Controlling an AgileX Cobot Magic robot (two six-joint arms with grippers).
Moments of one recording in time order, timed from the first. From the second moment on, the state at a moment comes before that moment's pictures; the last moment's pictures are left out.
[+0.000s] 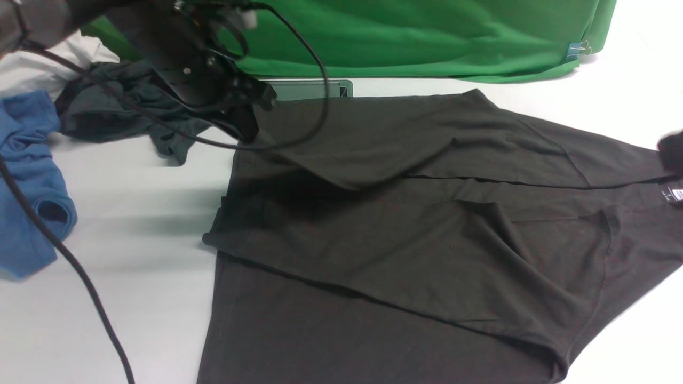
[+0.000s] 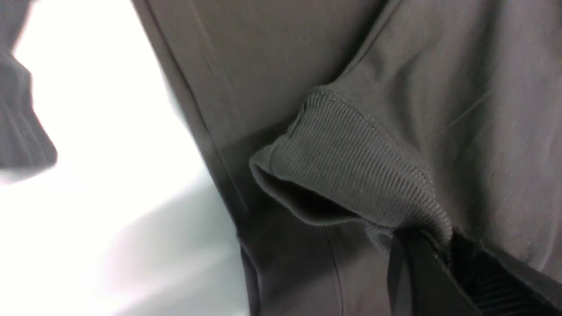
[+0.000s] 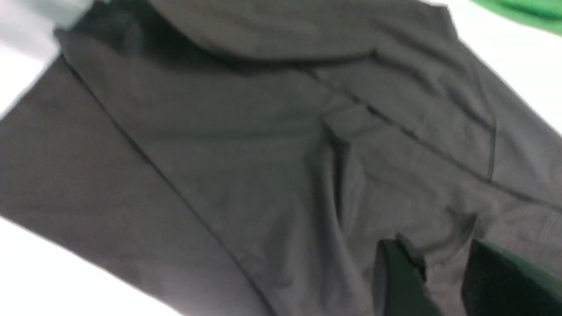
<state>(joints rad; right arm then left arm) 0.36 0.95 -1.07 0.02 1.02 -0.14 -0.19 1.93 -1.74 -0.18 1.17 0.25</state>
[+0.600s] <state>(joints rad) 0.36 1.27 -0.93 0.23 0.55 -0.59 -0.21 1.81 -1.74 -0.10 1.11 0.17</state>
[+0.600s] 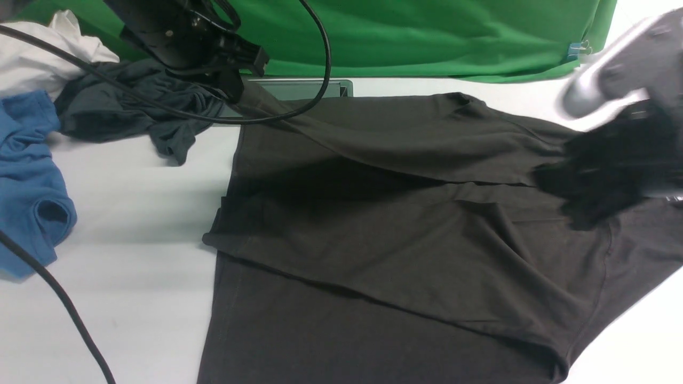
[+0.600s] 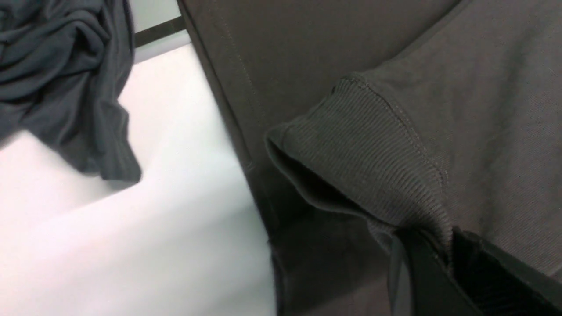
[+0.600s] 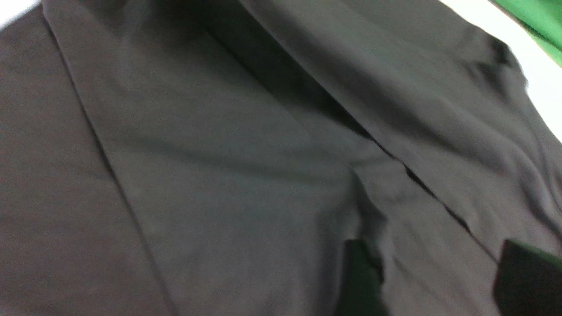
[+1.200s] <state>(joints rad) 0.48 1.93 -0.93 0.31 -0.24 -0.92 -0.21 1.81 -1.74 -0.15 1.07 0.16</state>
